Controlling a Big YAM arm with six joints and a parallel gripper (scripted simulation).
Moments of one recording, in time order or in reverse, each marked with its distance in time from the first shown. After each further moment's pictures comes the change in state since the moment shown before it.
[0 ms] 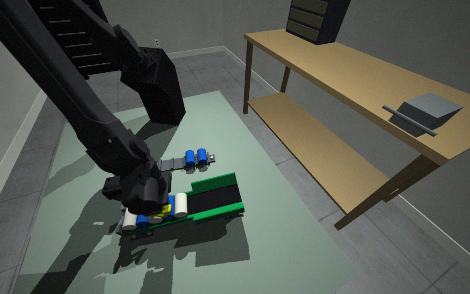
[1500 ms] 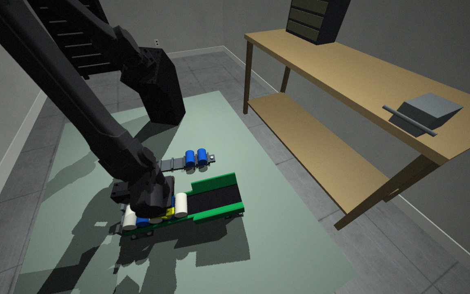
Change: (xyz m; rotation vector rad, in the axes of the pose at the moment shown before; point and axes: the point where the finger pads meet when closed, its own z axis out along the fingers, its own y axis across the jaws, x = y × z) arm 0.000 -0.009 0.036 0.011 -0.001 -0.003
